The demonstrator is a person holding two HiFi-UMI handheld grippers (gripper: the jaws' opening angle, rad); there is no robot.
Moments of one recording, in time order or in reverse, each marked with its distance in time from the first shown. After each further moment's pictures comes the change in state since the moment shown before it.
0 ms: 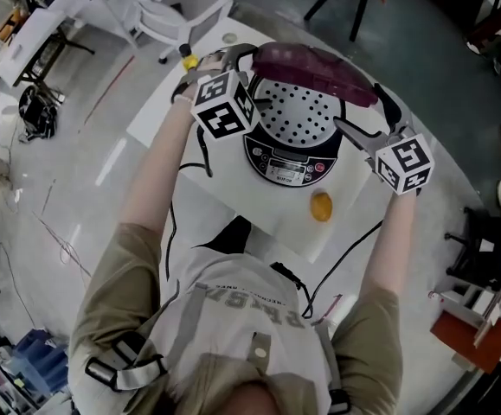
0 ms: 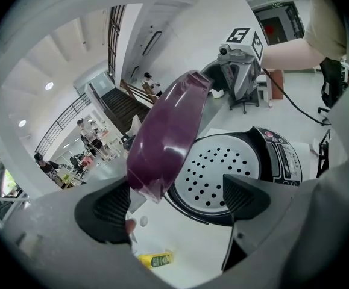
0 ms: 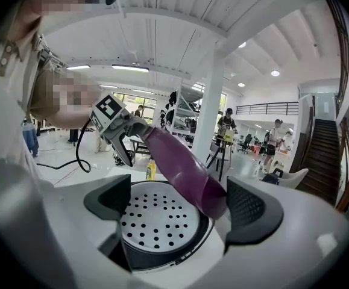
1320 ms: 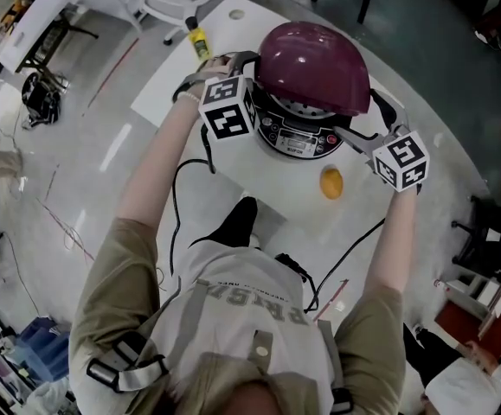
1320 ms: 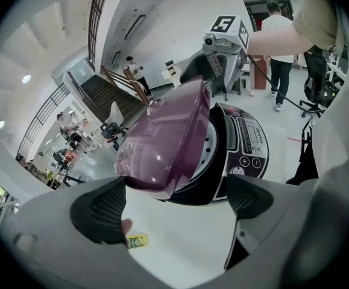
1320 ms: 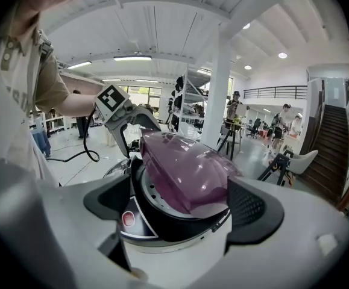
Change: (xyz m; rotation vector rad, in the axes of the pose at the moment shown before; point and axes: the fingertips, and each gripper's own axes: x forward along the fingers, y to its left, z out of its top) left arm -0.002 -0.088 -0.048 0.058 0.130 -0.157; right arm -0.008 0.063 -0.069 0.042 0.132 0.097
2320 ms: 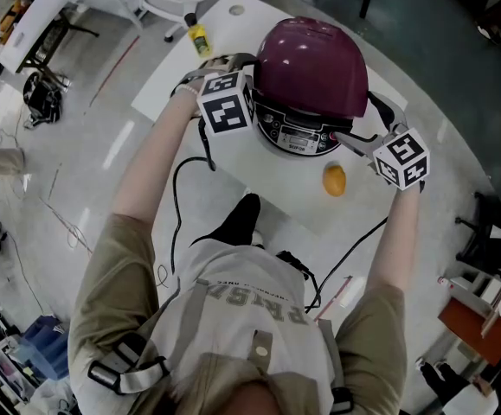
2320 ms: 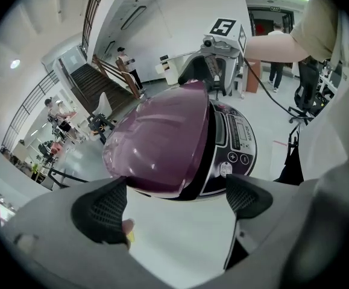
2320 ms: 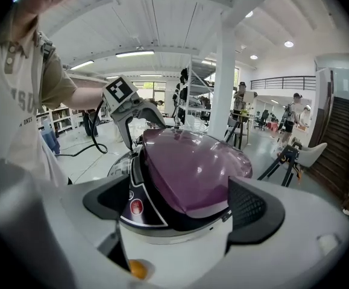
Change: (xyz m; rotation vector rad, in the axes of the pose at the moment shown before) left arm 0.007 -0.020 -0.013 -0.022 0.045 -0.133; right arm 0.005 0.013 -0.022 0.018 0.064 0.075
